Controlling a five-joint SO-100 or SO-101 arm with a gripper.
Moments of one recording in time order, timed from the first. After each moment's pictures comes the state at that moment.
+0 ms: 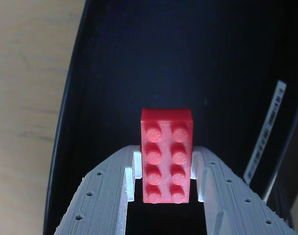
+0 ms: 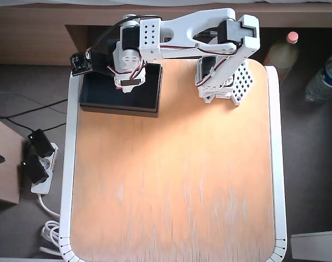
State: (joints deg) arm 84.2 104.9 107.6 74.2 187.7
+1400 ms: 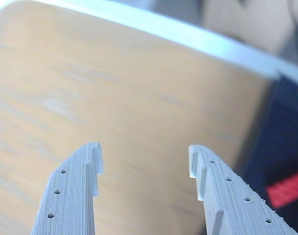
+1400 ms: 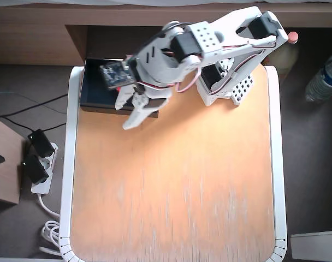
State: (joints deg) arm 53.1 139.4 107.6 71.1 173.9
